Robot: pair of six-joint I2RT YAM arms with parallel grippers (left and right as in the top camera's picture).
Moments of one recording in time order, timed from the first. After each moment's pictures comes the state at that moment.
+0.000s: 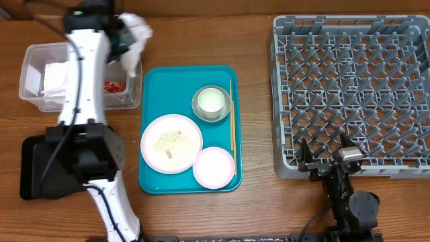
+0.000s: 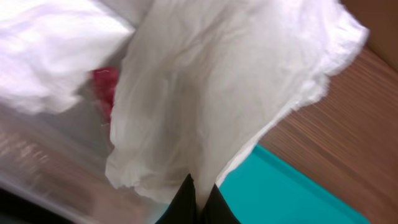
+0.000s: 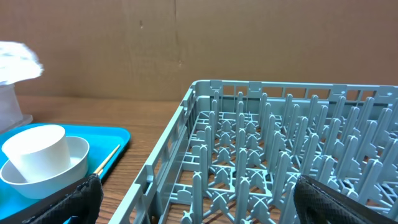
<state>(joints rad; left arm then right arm) 0.07 2.18 2.25 -1.21 -0.09 -0.58 0.12 0.01 0.02 -0.04 -0.03 0.02</state>
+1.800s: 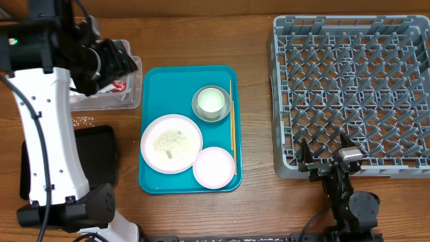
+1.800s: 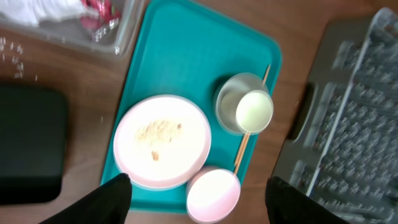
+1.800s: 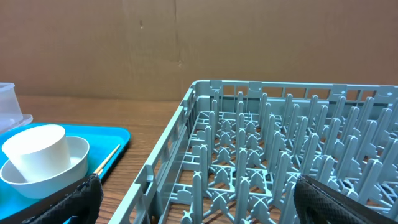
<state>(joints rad) 0.08 1.79 2.24 -1.68 0.27 -0.33 0.12 0.01 0.02 -0.03 -0.03 0.02</state>
